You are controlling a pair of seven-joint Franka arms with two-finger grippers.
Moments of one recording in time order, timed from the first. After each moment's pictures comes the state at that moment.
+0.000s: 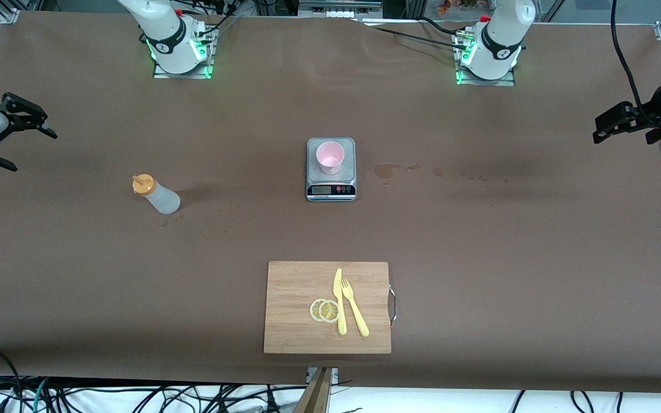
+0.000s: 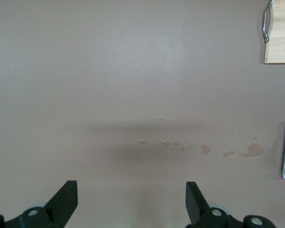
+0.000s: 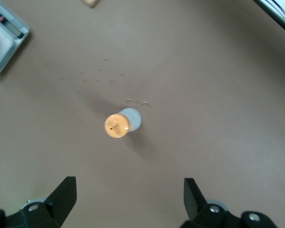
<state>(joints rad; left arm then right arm) 0.03 0.02 -0.03 -1.54 0.02 1.49 -0.01 -0.05 0.04 -0.05 -1.64 0.09 1.66 -0.79</state>
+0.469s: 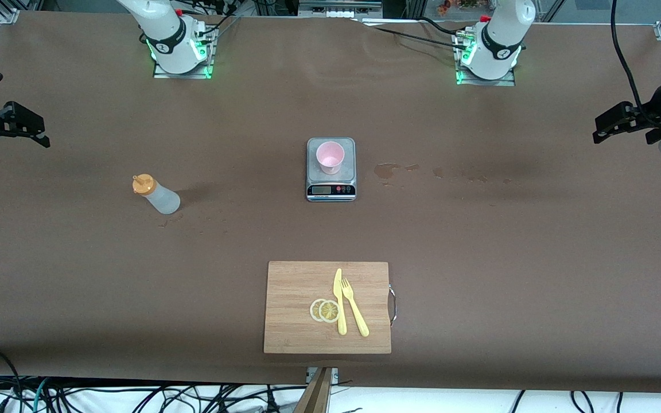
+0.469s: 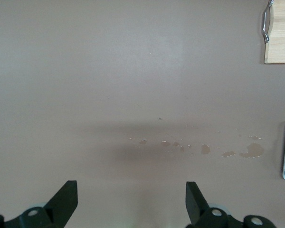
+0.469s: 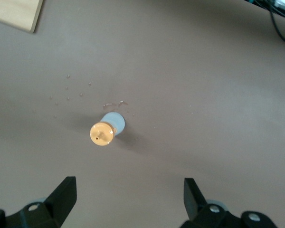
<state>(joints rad) 0.03 0.02 -0.03 -1.54 0.02 1.49 -0.01 -0.02 0.01 -0.03 -1.64 0.00 1.67 -0.35</state>
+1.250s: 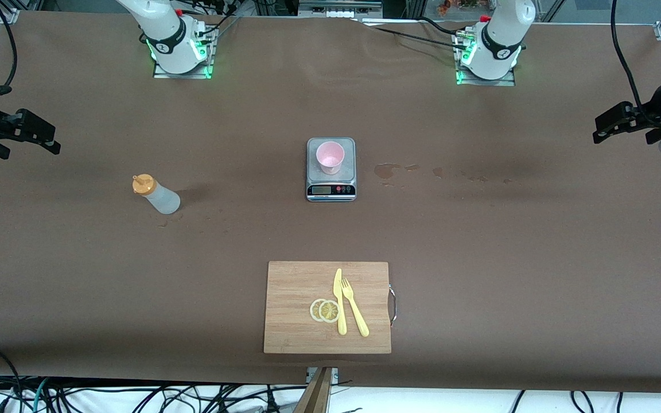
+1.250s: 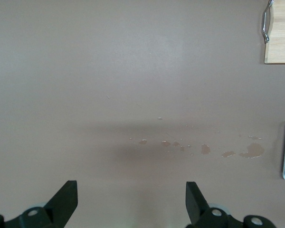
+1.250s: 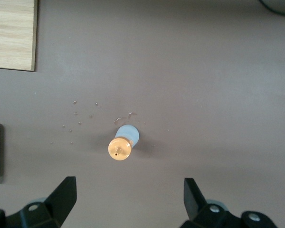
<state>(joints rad) 0.03 0.02 -0.03 -1.54 0.02 1.49 -0.01 -0.01 0.00 -0.02 -1.64 0.03 1.69 -0.12</state>
